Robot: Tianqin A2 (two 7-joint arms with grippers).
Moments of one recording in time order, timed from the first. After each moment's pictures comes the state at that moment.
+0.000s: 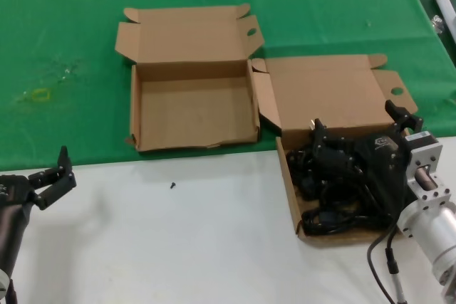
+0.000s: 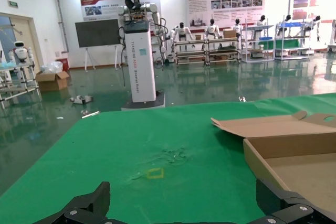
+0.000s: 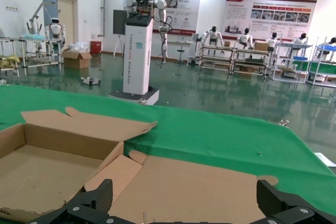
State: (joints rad) left arm 0.00 -0.30 1.60 -1.60 -1.80 0.00 0.00; right arm 0.04 0.30 -1.61 1.57 1.79 -0.03 -0.02
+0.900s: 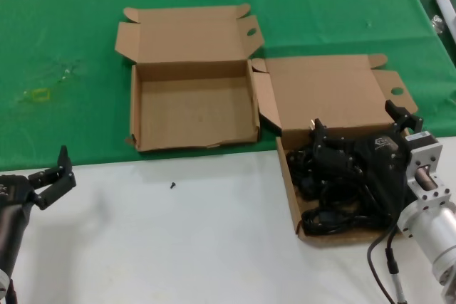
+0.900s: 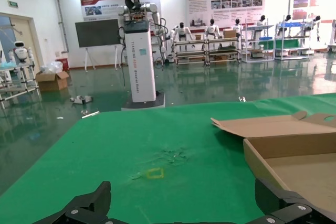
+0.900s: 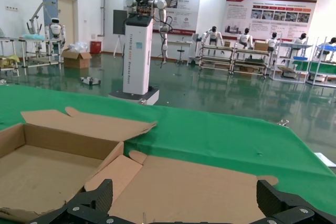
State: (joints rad) left arm 0.00 -0.30 1.60 -1.60 -1.80 0.00 0.00; right arm 0.04 0.30 -1.61 1.57 1.79 -0.03 -0.02
